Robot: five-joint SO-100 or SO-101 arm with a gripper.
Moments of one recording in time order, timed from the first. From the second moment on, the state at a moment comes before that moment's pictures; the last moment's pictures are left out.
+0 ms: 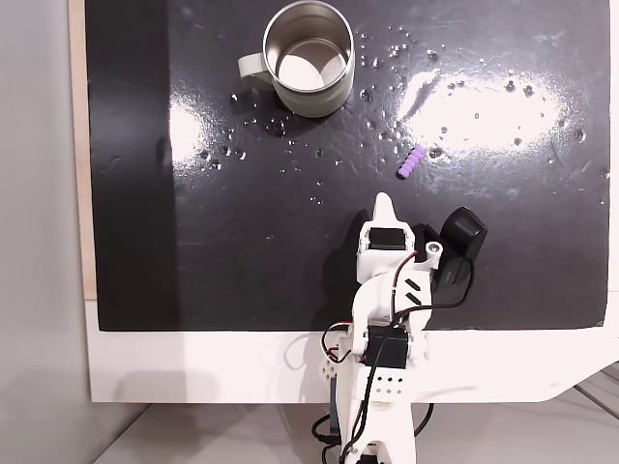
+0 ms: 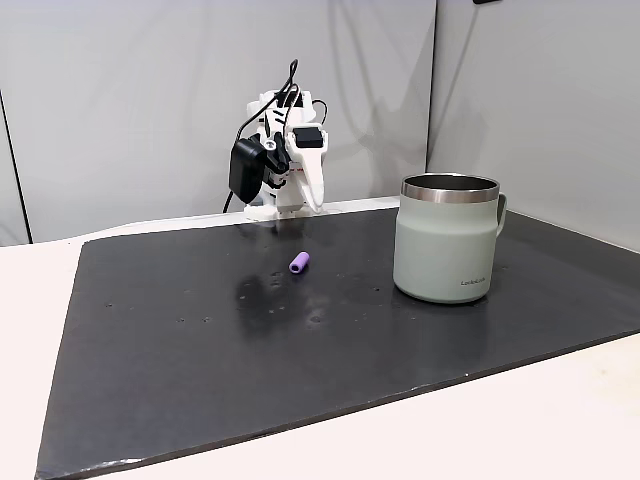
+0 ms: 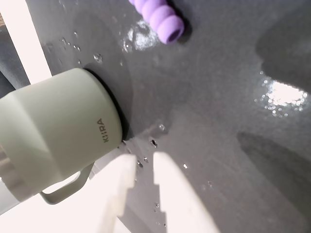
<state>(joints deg) 6.1 181.4 172.6 44.2 -2.0</state>
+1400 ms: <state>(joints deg) 4.6 144.7 118.8 74.3 -23.0</state>
